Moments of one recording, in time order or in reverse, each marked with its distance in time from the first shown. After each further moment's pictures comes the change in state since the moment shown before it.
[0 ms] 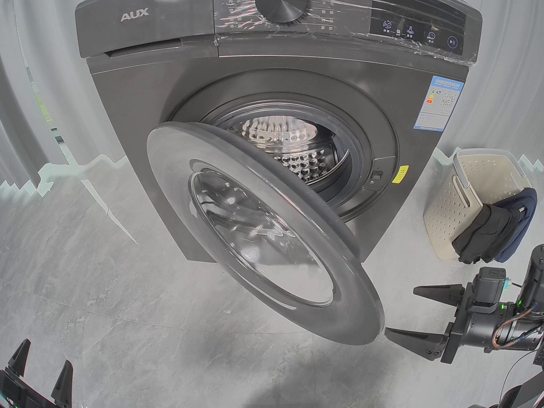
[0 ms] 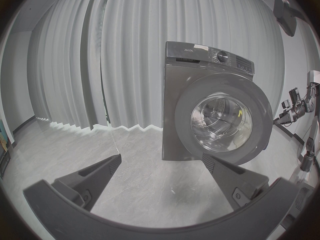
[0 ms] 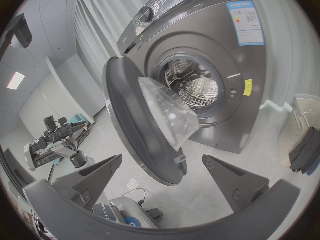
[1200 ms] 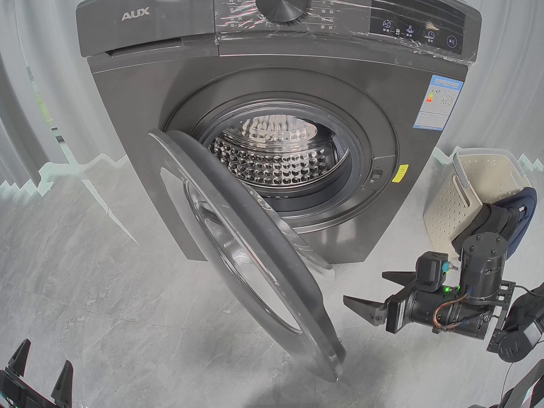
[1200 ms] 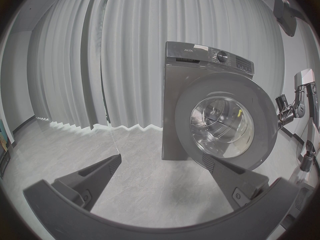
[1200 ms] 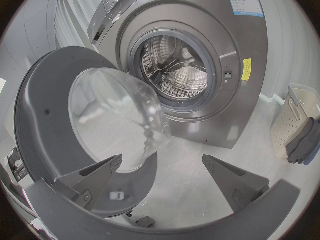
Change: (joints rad) left arm 0.000 0.000 0.000 0.000 -0.001 0.000; right arm -0.002 0.374 -0.141 -0.166 -0.162 0.047
